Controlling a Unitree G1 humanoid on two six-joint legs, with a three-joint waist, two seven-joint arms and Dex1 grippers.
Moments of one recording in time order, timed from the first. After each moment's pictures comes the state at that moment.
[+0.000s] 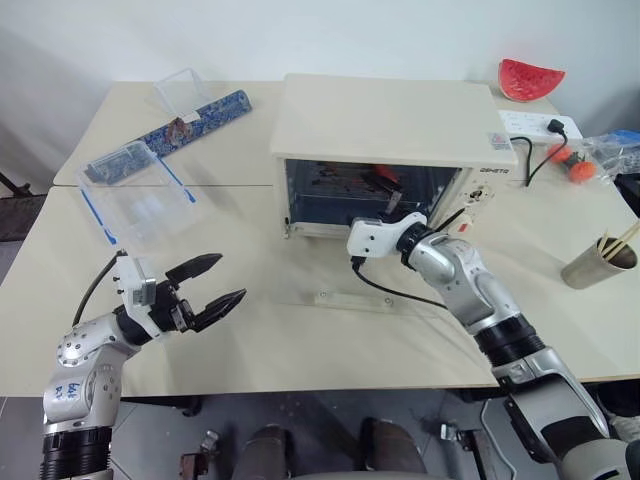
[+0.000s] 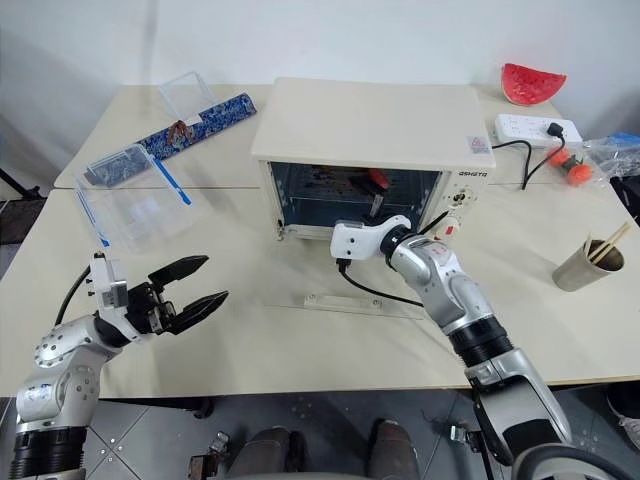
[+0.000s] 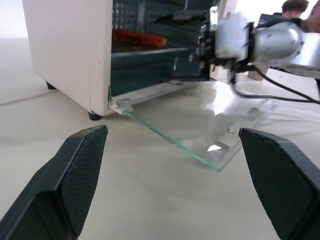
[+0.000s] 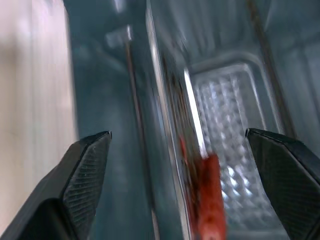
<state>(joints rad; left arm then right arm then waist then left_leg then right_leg) -0.08 0.52 0.32 -0.07 -0.59 0.15 -1.01 -0.73 -0.45 0.35 0.30 -0.70 -0.17 0.20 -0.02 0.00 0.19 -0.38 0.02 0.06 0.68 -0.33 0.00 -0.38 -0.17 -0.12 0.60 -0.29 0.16</state>
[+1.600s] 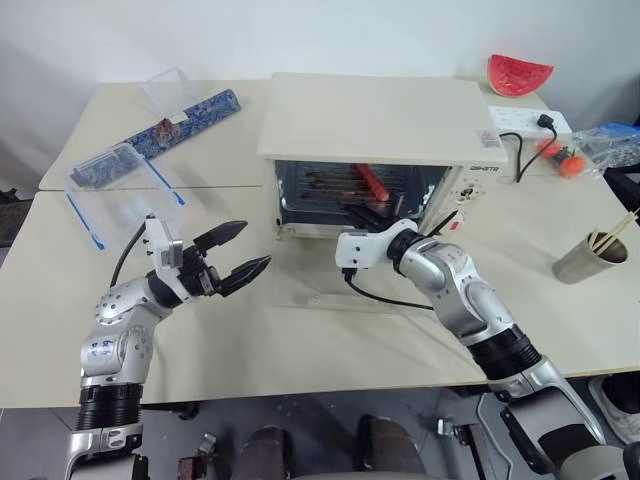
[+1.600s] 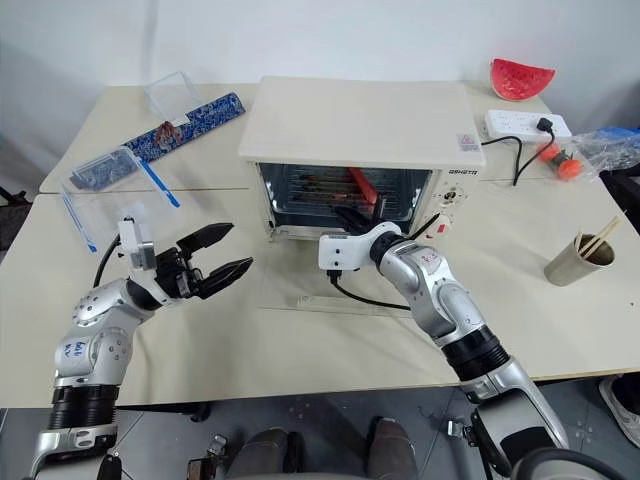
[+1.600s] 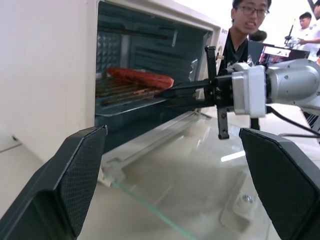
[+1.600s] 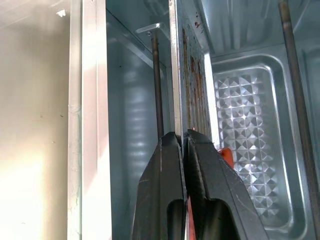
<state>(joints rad) -0.34 0.46 0.21 0.05 -0.59 0.18 -0.99 -0.64 -0.44 0.38 0.04 -0.74 -0.05 0.38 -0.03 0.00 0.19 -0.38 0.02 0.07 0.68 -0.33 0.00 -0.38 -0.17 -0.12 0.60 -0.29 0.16</state>
